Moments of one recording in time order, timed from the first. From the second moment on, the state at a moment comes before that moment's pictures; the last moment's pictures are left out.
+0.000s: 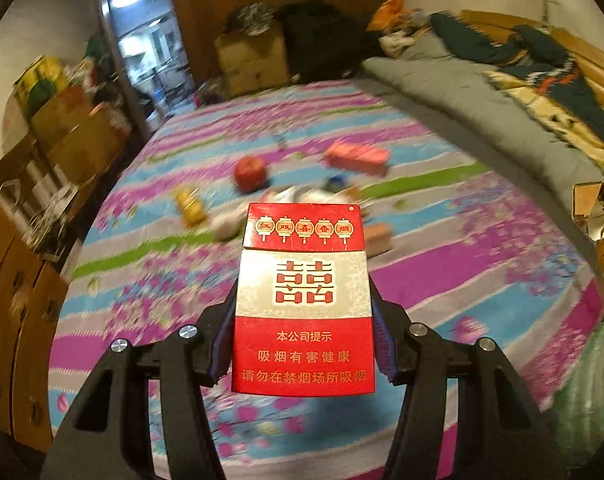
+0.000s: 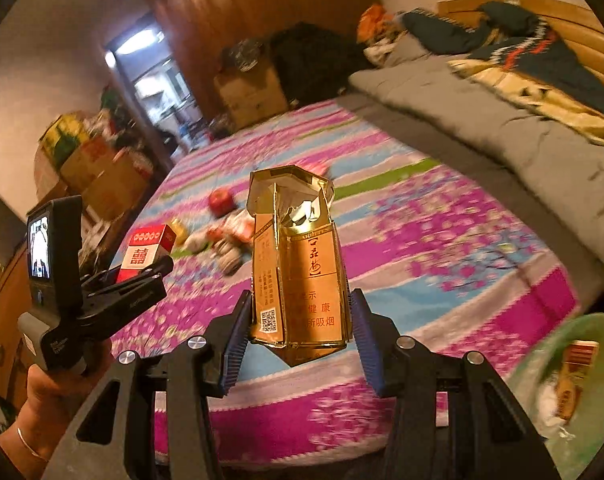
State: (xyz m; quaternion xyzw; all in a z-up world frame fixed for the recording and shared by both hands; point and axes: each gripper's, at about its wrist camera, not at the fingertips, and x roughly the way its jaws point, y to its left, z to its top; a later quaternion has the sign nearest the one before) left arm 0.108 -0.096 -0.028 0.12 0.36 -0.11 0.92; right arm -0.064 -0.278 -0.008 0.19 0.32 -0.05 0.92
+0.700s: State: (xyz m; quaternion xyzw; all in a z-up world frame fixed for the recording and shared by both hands) left arm -0.020 -0.369 0.010 0.24 0.29 -0.43 0.82; right arm -0.294 -0.475 0.024 0.28 0.28 -0.35 0.85
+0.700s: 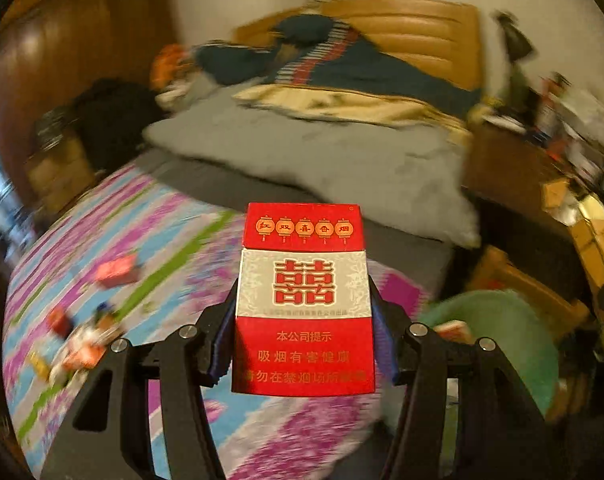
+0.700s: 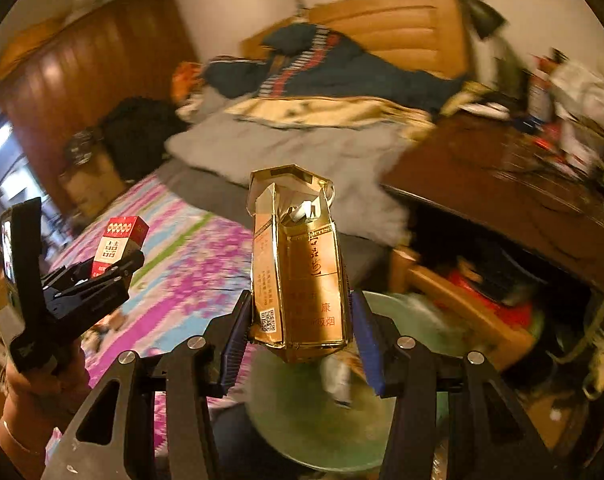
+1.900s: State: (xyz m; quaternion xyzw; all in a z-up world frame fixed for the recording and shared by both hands) left arm -0.107 -0.427 -0.061 0.33 0.36 -0.53 0.69; right arm -0.356 -0.486 -0.061 0.42 0.35 -0.35 0.76
